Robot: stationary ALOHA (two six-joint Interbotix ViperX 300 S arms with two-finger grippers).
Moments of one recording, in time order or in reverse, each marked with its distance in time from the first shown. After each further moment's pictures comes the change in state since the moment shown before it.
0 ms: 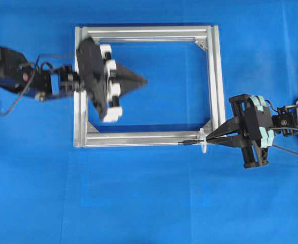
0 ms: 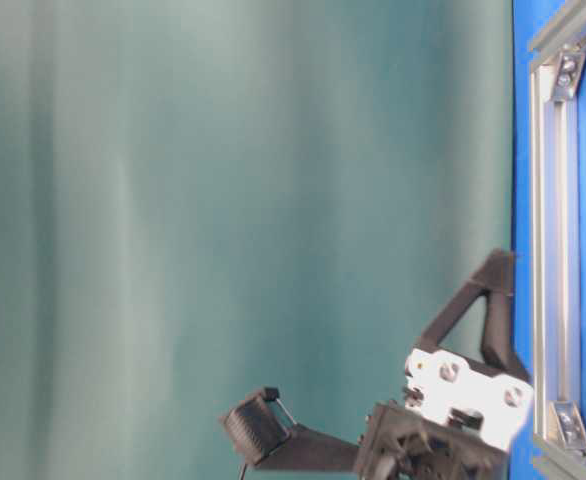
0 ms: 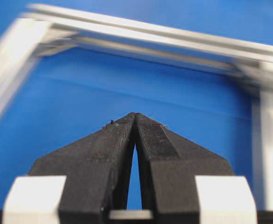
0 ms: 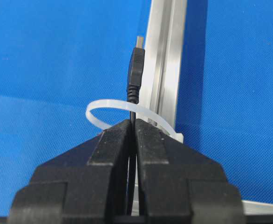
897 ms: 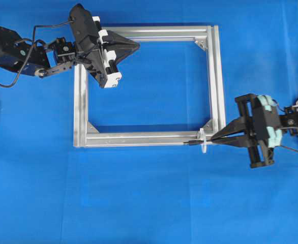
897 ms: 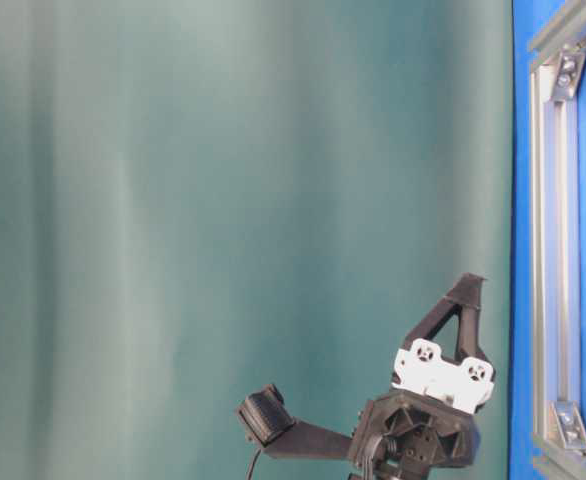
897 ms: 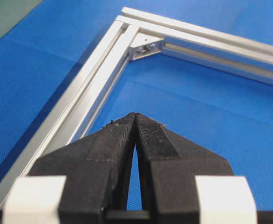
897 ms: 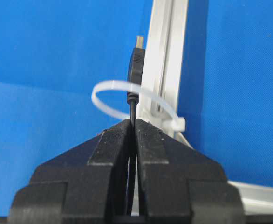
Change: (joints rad) left arm 0.215 0.000 0.002 0.002 0.000 0.011; right arm 0.008 -0.032 0.031 0.002 0.002 0.000
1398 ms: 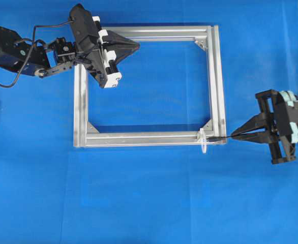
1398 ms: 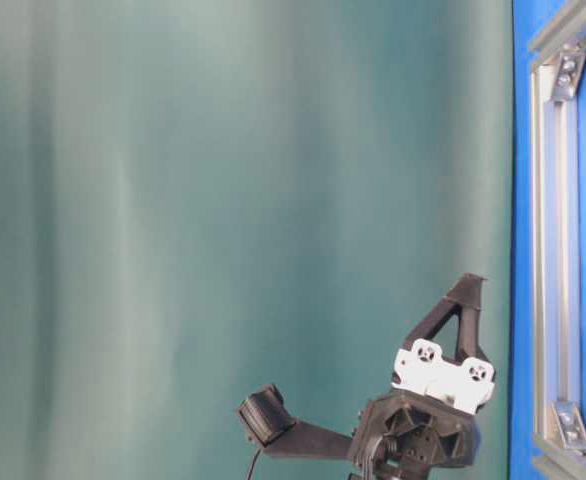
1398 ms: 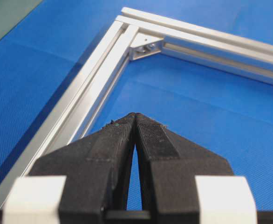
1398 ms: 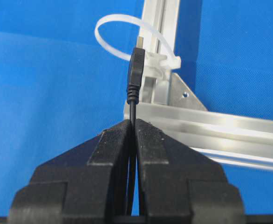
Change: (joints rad) left arm 0.000 0.000 0.000 -0.002 0.000 0.011; right arm 0.002 -0.224 0.117 -0.003 0.137 0.000
